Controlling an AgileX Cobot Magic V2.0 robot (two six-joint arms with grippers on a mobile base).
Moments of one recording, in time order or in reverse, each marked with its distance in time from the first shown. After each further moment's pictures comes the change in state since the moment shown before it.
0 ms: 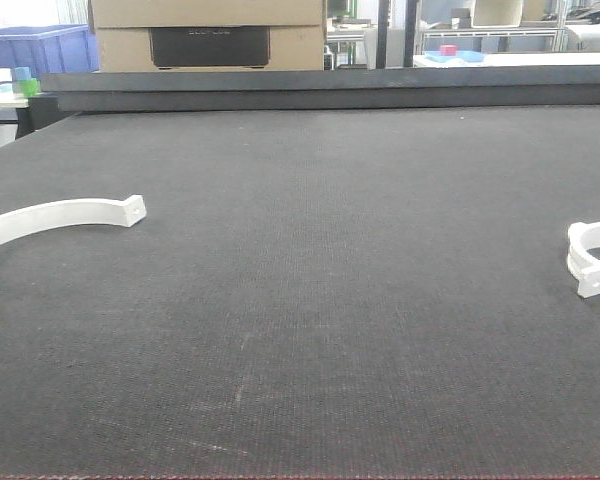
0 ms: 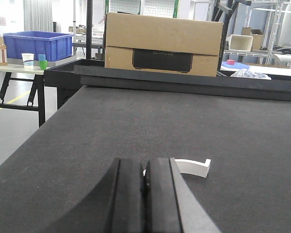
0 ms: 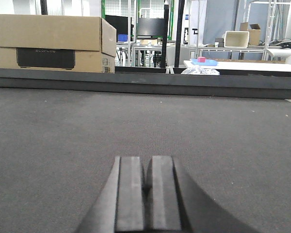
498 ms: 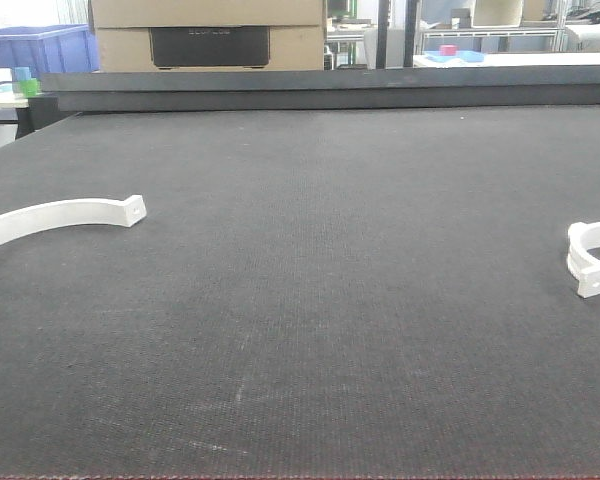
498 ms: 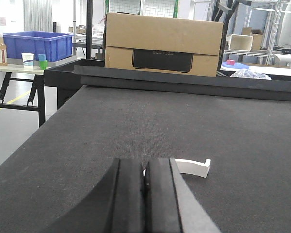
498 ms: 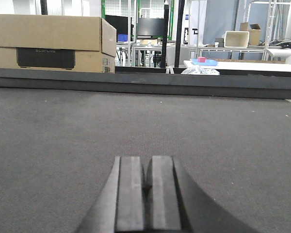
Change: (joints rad) left arm 0.000 0.000 0.000 0.000 0.000 0.000; right arm 0.000 0.000 0.000 0.000 0.000 0.000
